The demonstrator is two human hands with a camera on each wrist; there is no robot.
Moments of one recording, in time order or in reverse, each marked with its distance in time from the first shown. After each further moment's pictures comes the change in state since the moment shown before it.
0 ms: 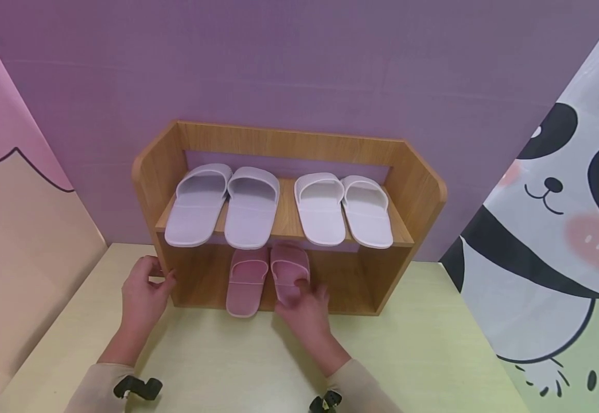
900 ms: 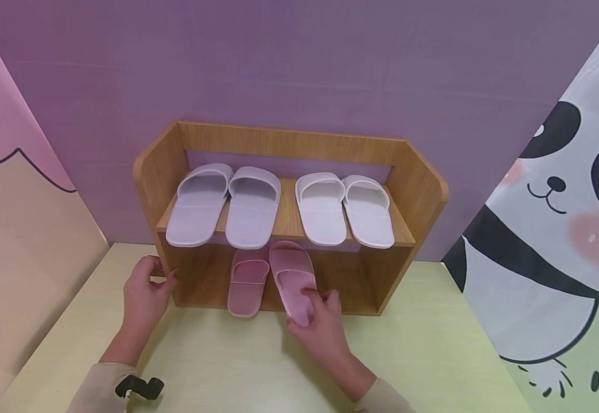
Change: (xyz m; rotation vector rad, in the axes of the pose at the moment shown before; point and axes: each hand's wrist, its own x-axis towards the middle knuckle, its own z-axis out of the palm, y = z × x) left_hand 0.001 -0.005 0.003 -0.013 0.037 0.034; right_hand -0.014 -0.021 -0.068 0.116 -0.199 0.028
